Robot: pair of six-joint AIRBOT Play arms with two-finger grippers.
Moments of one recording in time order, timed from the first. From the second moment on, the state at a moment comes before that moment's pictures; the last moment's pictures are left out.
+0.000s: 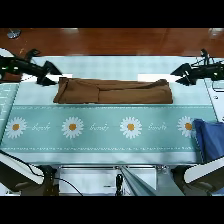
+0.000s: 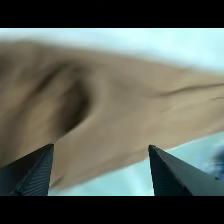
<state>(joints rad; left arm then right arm) 0.30 -1.87 1.73 0.93 -1.50 -1.51 -0.41 -1.85 1.60 -0.79 1.29 1.28</state>
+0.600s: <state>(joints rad) 0.12 -1.25 1.15 1.05 -0.96 -1.56 -0.33 -1.92 1.51 -0.85 1.37 1.32</state>
